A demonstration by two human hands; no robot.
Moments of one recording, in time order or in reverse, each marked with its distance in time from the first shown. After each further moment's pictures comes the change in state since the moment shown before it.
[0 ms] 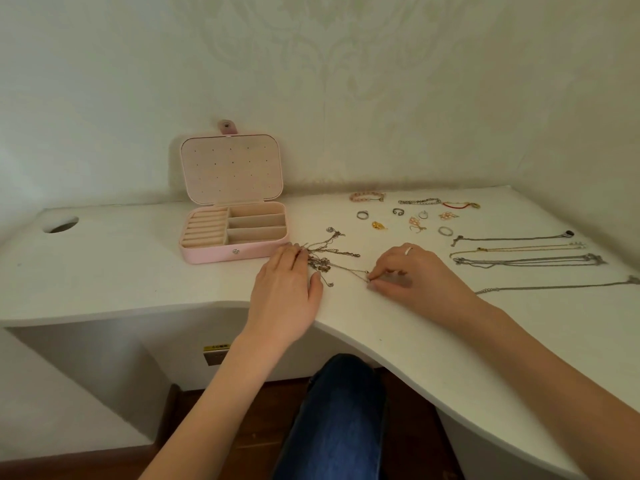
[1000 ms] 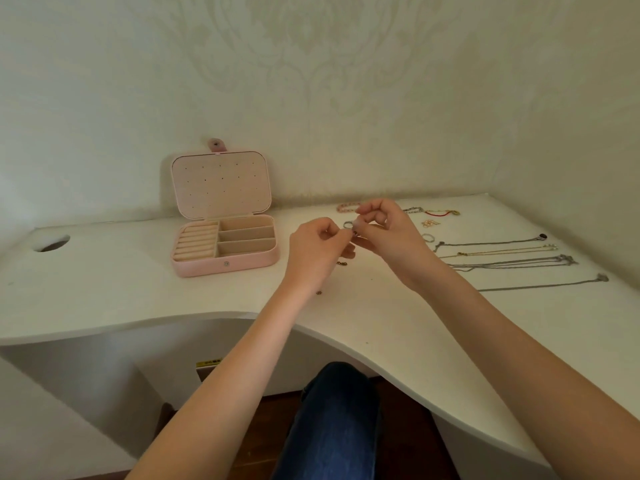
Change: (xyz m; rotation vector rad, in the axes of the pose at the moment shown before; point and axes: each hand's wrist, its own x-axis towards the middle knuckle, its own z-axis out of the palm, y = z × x) left_hand 0.061 0.058 -0.016 -0.985 0.033 -0.254; right_hand 0.046 -0.031 -0.016 0.955 0.284 0.305
